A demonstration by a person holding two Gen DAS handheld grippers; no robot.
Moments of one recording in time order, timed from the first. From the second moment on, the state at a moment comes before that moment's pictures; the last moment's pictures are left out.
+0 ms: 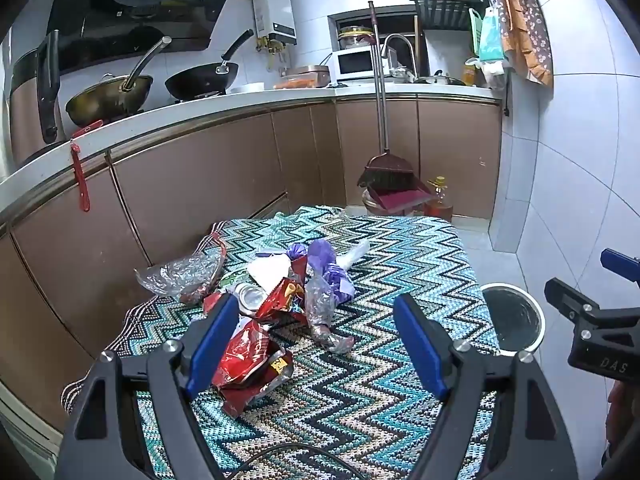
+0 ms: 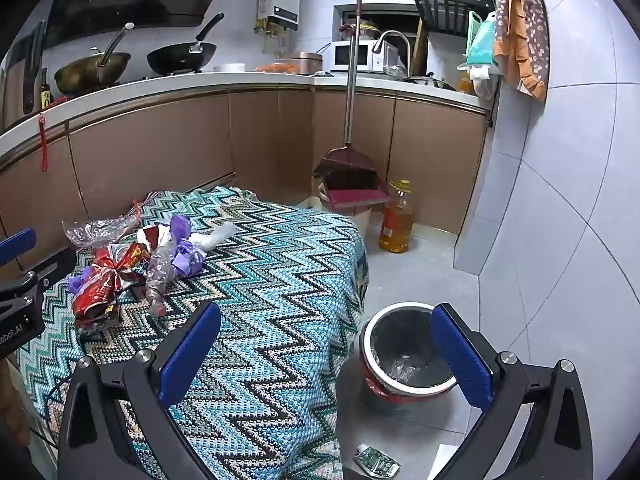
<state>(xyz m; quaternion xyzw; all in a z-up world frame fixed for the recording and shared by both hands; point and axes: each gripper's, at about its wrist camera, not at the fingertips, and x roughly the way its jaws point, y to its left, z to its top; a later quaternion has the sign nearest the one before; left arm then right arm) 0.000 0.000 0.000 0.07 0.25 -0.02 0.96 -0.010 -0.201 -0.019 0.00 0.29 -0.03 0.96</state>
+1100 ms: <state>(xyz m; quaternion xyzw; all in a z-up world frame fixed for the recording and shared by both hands) 0.009 0.000 -0.026 0.08 0.27 -0.03 0.96 -0.003 -0.190 -0.028 -0.02 0.31 -0.03 0.95</state>
